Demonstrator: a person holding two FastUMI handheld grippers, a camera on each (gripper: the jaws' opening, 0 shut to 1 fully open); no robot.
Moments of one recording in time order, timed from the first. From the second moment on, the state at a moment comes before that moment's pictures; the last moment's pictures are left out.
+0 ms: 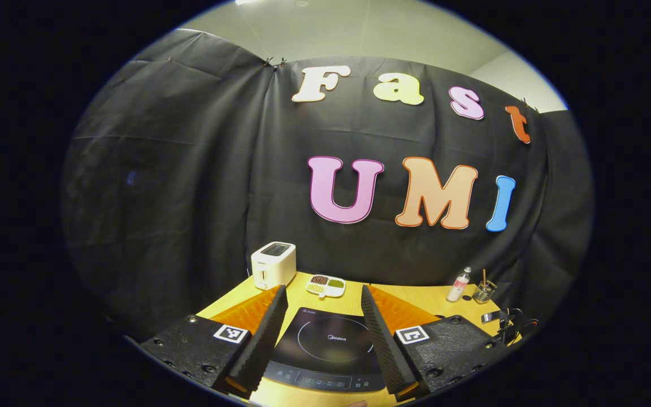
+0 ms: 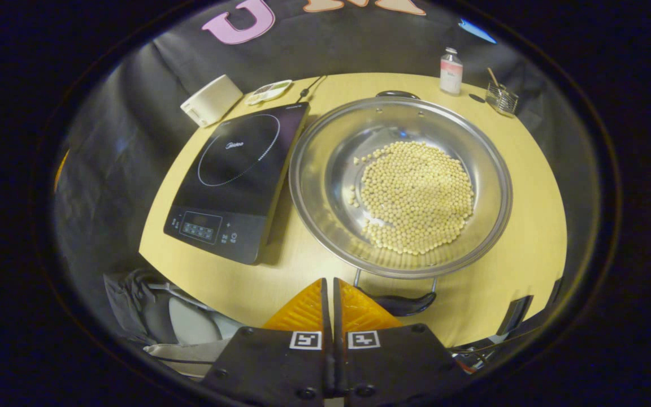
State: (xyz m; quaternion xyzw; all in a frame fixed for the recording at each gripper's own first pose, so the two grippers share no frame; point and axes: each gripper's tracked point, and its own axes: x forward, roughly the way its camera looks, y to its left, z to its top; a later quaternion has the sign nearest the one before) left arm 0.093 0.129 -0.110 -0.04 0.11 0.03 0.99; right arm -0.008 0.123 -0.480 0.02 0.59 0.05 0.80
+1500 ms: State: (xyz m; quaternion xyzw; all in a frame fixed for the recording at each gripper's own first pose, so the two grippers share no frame) left arm 0.086 0.110 -0.107 -0.03 0.11 0.05 0.99; right arm 0.020 -0.040 -0.488 0.01 0.61 -0.06 0.79
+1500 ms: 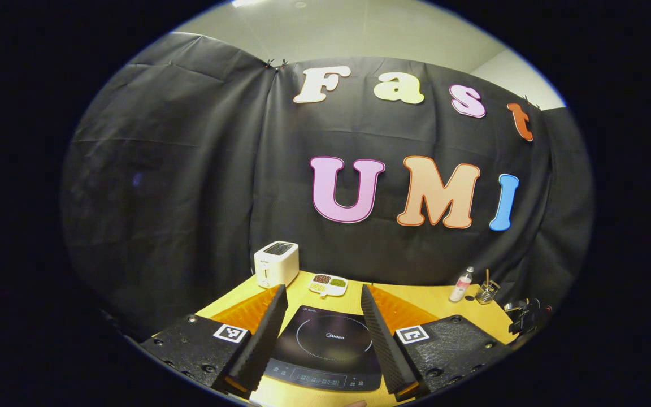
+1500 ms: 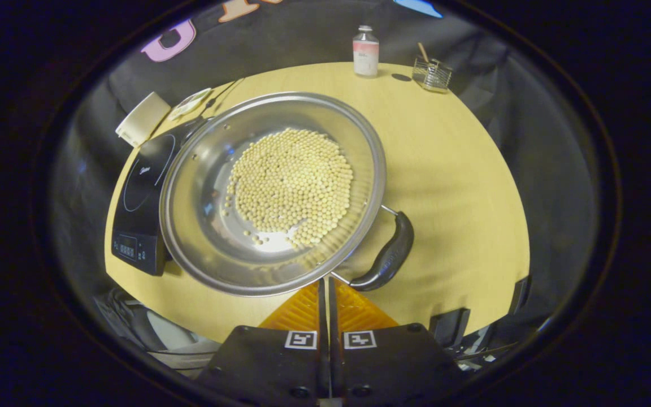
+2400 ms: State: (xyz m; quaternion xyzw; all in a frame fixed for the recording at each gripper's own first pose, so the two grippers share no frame) left arm 0.076 0.034 -0.101 0.01 0.12 0.08 0.99; right arm 0.089 -0.102 -0.493 0.06 0.59 -0.03 0.81
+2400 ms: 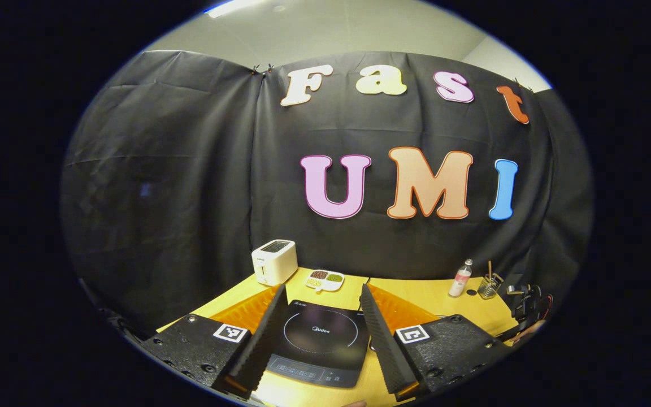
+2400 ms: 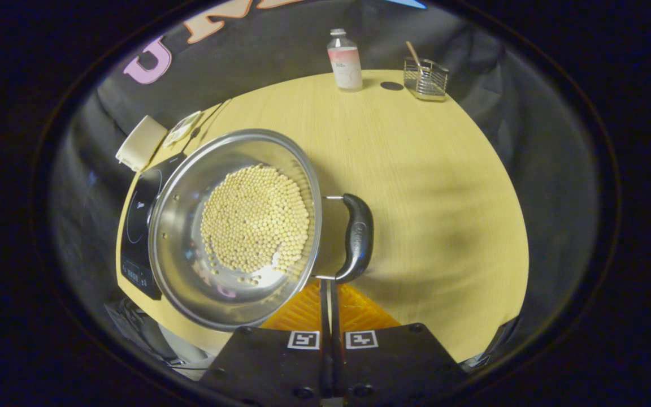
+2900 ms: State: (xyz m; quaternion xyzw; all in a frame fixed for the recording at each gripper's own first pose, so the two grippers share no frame) left arm 0.077 0.000 -0.106 0.02 0.14 0.06 0.99; right arm 0.093 -0.105 -0.468 0.05 0.54 -0.02 0.84
